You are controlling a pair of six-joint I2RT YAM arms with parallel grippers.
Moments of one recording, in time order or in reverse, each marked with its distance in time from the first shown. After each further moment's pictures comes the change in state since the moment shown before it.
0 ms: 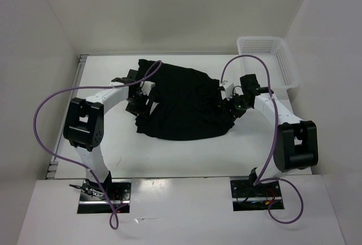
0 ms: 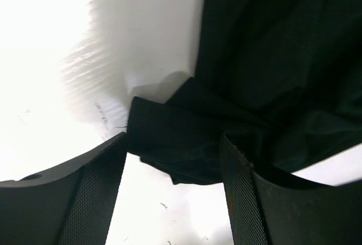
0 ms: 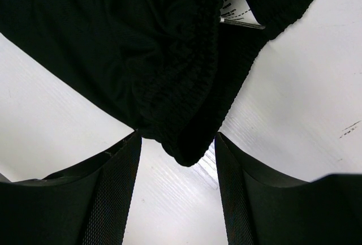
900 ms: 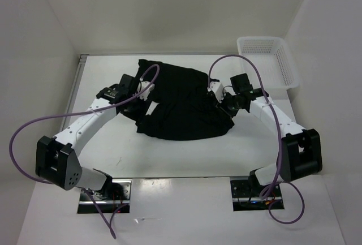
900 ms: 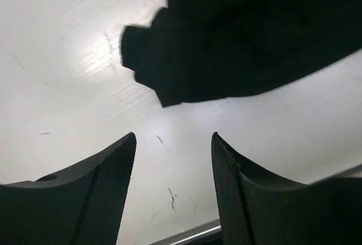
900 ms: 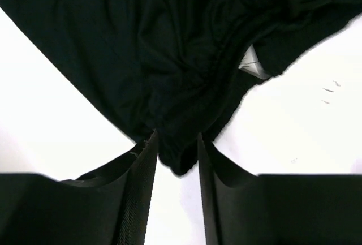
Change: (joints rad) left arm -0.136 -0.455 -0.159 -0.098 -0.135 0.001; right arm 0.148 -0.074 0.011 0.016 0.088 -0.153
